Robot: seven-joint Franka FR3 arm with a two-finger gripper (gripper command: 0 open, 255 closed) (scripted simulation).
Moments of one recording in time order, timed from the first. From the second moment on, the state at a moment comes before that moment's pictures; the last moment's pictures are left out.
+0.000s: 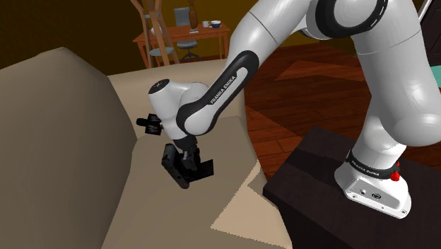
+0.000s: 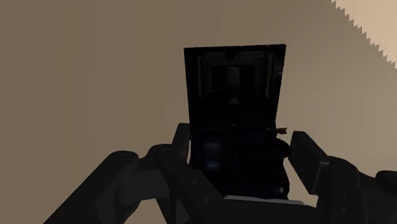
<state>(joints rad) 0.35 0.56 0.36 -1.79 -0.30 2.17 0.11</state>
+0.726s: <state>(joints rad) 0.33 0.47 0.39 -1.77 -0.25 2.06 0.08</state>
